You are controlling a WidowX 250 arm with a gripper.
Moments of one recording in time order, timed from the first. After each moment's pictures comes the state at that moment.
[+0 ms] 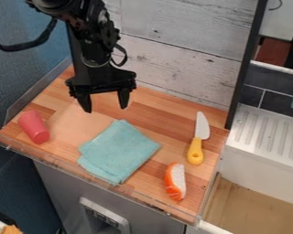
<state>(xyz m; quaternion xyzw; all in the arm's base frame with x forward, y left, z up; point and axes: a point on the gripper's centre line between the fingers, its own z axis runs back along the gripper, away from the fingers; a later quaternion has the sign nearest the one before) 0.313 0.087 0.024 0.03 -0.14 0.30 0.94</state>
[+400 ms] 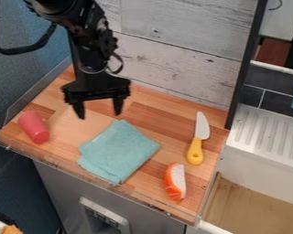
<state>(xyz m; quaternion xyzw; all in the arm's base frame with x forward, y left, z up) 0.298 0.105 0.013 0.05 -0.11 0.34 0.93</state>
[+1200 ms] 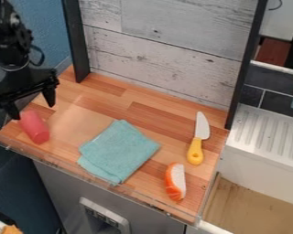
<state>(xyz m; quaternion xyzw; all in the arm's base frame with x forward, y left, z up) 0.249 0.207 0.015 0.06 -0.13 0.51 0.85</state>
